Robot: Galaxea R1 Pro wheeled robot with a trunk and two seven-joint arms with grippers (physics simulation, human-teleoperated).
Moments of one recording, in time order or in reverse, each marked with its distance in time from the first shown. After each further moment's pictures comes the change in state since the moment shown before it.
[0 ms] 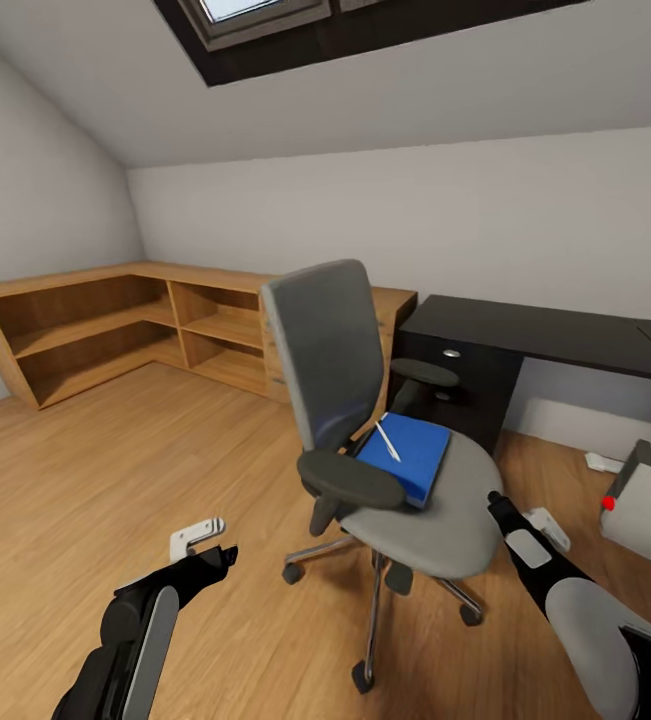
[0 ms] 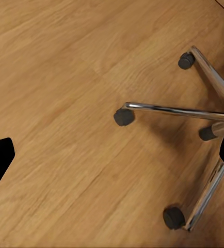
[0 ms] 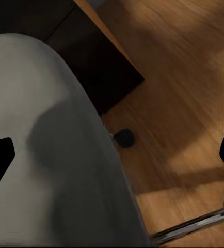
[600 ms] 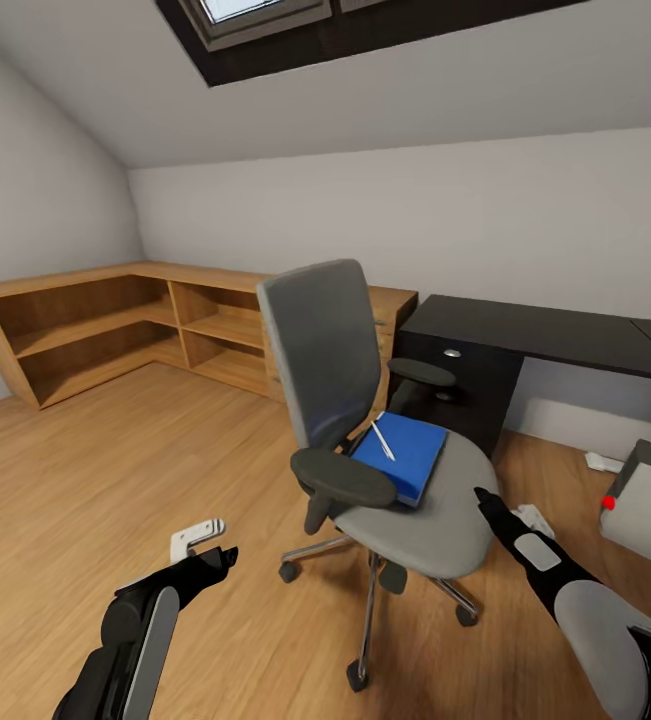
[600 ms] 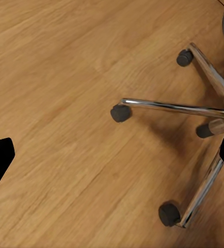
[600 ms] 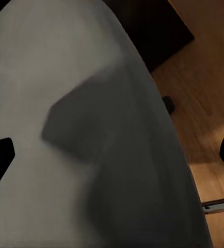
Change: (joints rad) left arm 0.000 0.000 0.000 0.005 0.000 0.000 0.000; right arm 0.000 -0.027 -0.003 0.026 -0.012 0.165 0.210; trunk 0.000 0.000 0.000
